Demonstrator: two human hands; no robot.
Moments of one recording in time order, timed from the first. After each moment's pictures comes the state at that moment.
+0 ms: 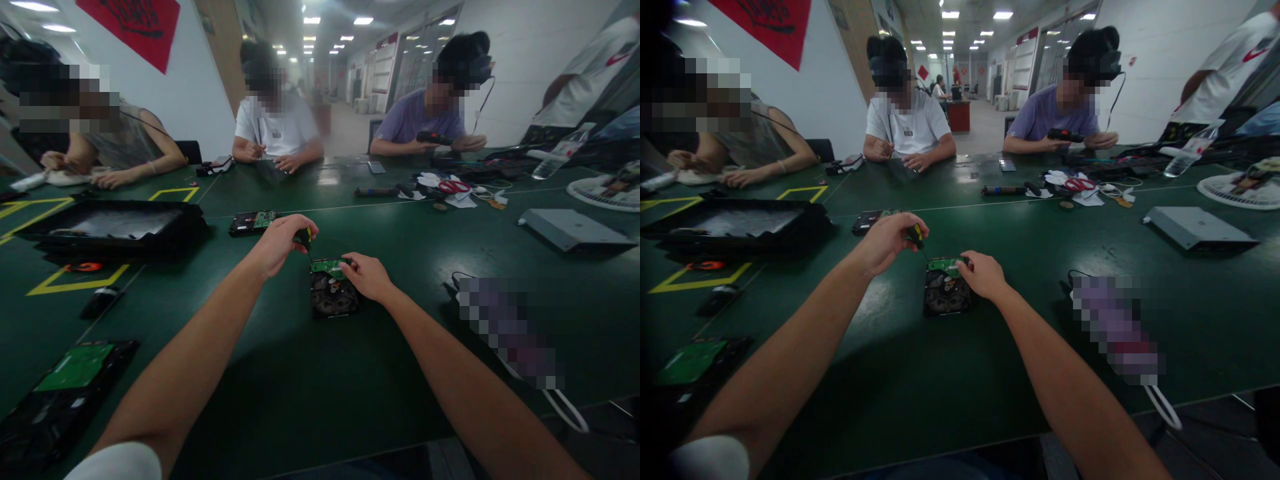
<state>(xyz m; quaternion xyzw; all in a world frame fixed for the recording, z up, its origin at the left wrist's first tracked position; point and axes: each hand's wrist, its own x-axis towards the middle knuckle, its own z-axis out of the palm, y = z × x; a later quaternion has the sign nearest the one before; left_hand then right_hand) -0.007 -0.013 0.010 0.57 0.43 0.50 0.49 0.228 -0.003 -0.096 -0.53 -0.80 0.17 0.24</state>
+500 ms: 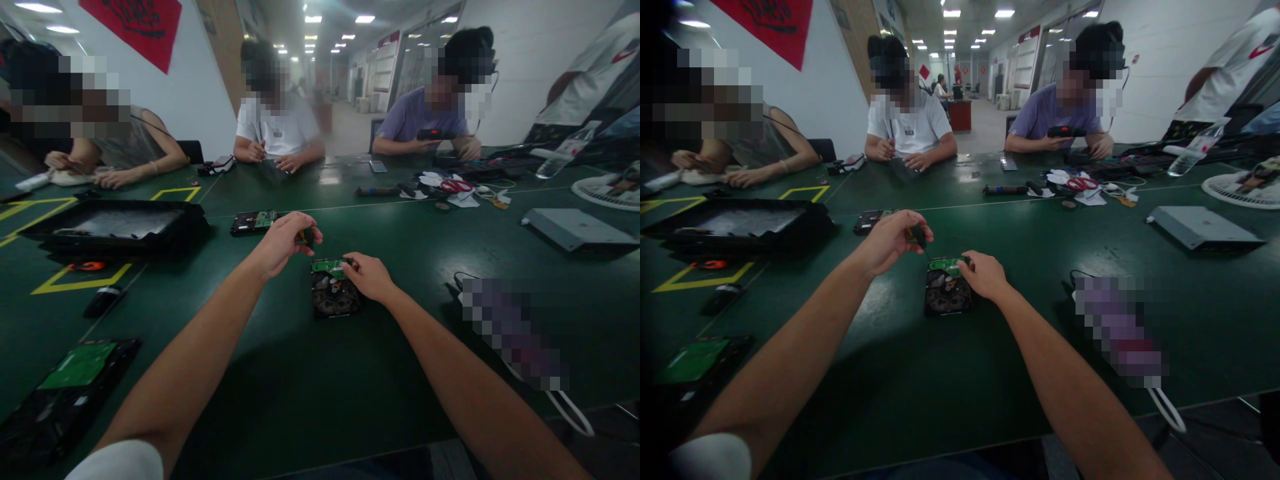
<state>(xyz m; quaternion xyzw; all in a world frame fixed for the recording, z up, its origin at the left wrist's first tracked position) -0.005 -0.014 0.009 0.53 0.41 0.50 0.55 0.228 -0.004 -0.096 -0.53 -0.80 0.17 0.23</state>
